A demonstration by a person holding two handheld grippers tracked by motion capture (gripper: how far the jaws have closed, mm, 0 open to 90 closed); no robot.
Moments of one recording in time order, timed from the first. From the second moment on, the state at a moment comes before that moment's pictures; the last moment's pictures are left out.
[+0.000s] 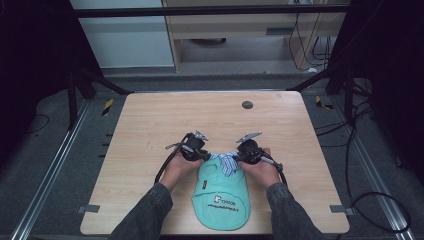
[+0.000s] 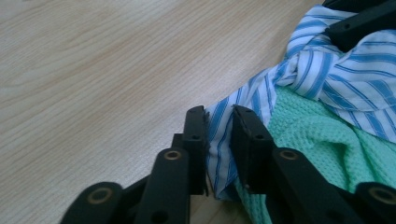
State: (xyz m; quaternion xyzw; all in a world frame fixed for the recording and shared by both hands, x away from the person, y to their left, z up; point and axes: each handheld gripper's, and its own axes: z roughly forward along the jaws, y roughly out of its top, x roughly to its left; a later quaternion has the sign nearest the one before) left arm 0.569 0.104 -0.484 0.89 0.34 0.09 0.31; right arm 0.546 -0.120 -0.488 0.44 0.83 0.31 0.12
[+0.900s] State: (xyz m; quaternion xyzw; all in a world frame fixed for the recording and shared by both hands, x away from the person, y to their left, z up) left arm 0.562 0.106 -0.428 0.90 0.28 0.09 0.33; right arm 0.535 -0.134 -0.433 0.38 0.86 0.33 0.12
